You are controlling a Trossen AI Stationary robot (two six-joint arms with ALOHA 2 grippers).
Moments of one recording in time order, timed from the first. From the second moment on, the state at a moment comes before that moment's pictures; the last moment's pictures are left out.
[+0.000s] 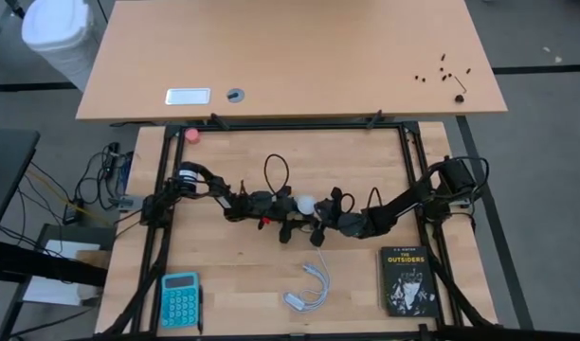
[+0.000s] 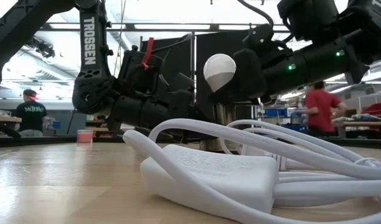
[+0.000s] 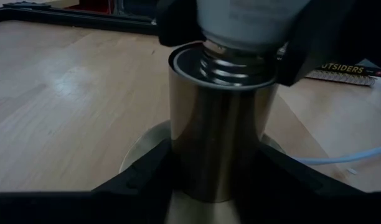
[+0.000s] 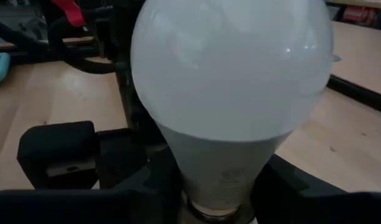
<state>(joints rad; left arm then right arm) 0.04 2.22 0.76 1.25 0.06 -0.11 0.27 1.80 0.58 0.88 0.72 0.21</state>
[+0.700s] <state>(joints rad) 0.04 2.22 0.76 1.25 0.05 -0.11 0.24 1.75 0.58 0.74 0.59 0.28</state>
